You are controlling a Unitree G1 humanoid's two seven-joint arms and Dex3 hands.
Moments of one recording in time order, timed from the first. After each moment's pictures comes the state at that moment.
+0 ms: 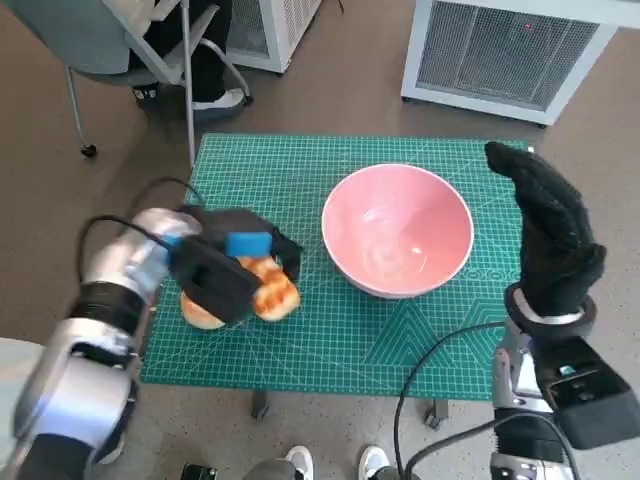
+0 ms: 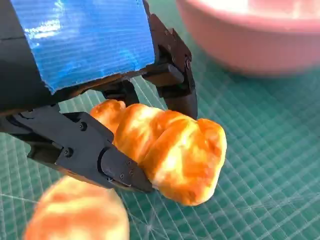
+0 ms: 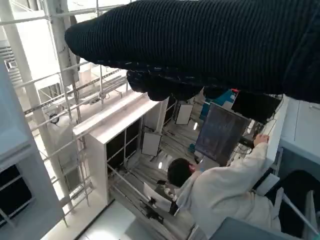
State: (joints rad) left arm -1.01 0.54 -0.41 1.08 0.45 -0.80 -0.67; right arm -0.49 -0.15 -0.16 0.35 0.20 -0.92 0.29
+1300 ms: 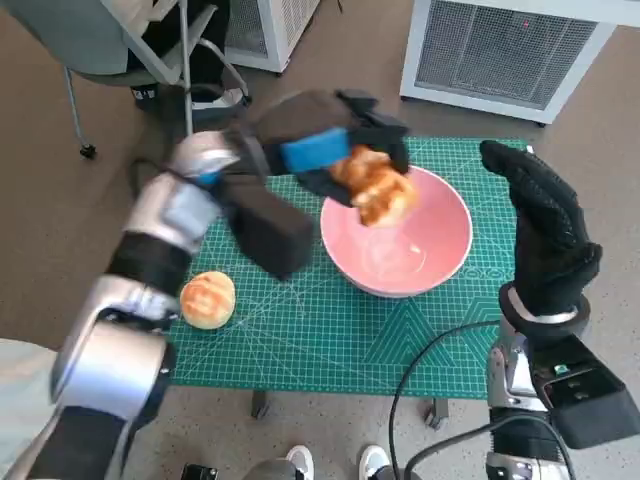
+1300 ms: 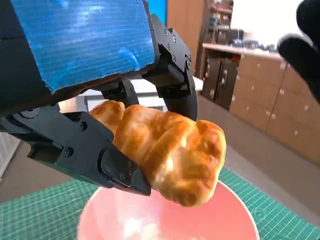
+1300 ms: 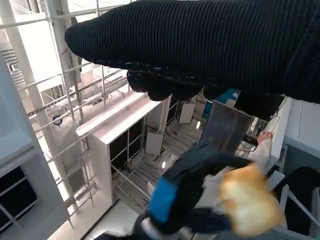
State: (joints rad) left arm -1.30 0.28 -0.39 1.10 0.53 -0.75 -0.29; right arm -0.49 -0.13 -0.14 0.34 0.21 -0.92 0.29
